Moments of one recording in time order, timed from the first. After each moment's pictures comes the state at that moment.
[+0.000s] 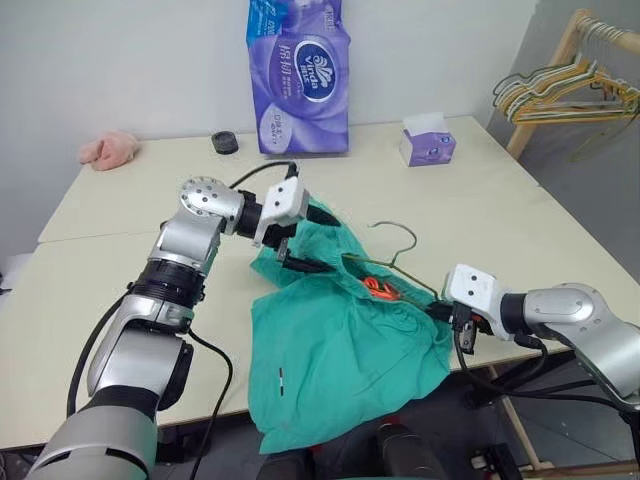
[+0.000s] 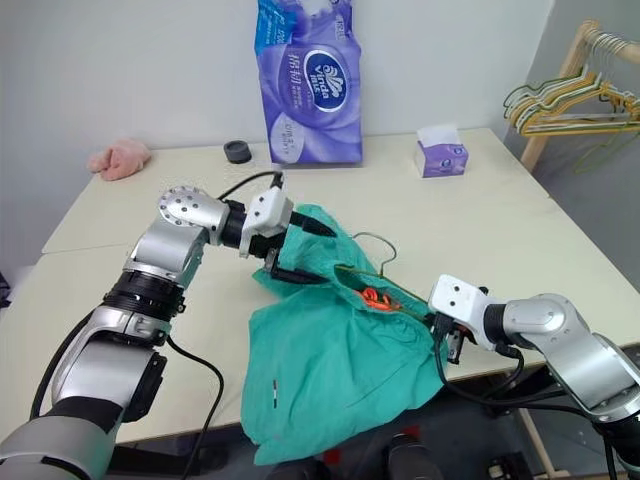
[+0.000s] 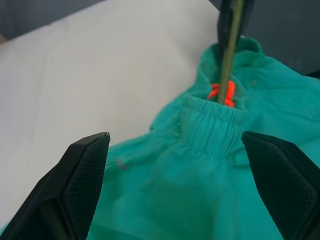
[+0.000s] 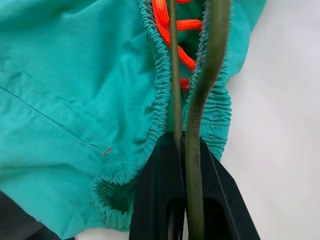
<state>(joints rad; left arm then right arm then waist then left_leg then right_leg) -0.91 0.55 -0.25 0.52 -0.15 0.00 -1.52 -0.26 -0.96 0.22 -0.54 0.24 0.73 0.85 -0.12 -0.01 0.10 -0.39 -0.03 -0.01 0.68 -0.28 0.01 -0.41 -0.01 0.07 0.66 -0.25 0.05</state>
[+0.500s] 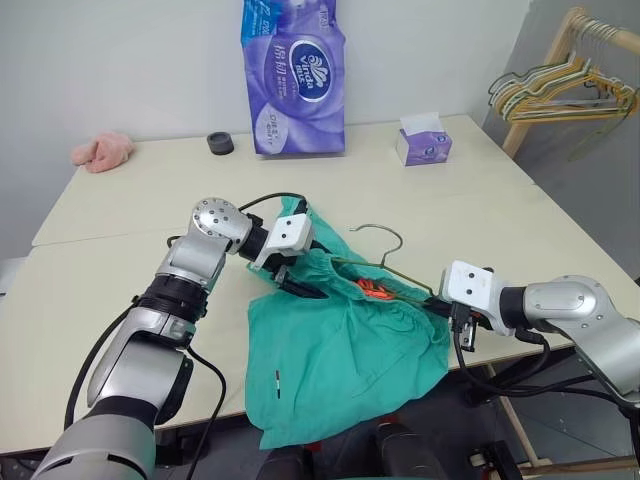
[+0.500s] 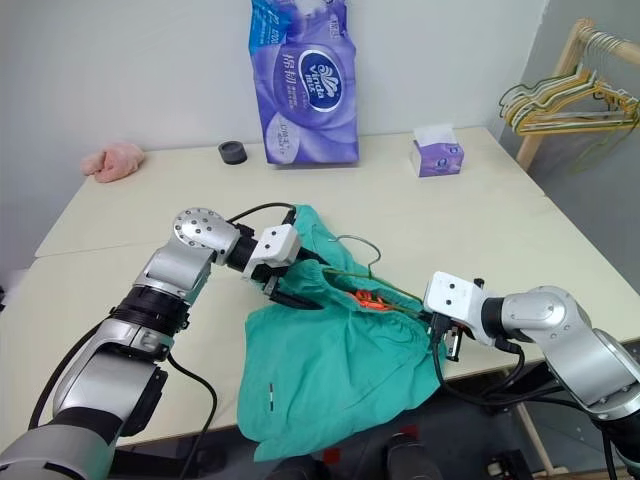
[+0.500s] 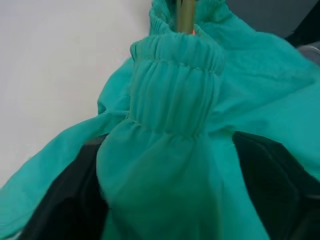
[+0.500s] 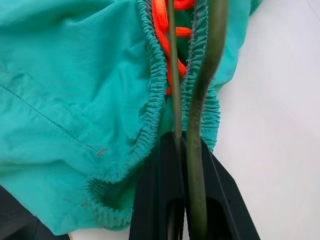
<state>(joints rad) -0.85 0.55 -0.30 0.52 -0.09 -0.05 -1.58 -0.29 -0.96 0.22 -0.57 0.20 0.73 0.89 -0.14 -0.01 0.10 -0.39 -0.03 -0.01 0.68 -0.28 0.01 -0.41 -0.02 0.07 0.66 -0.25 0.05</state>
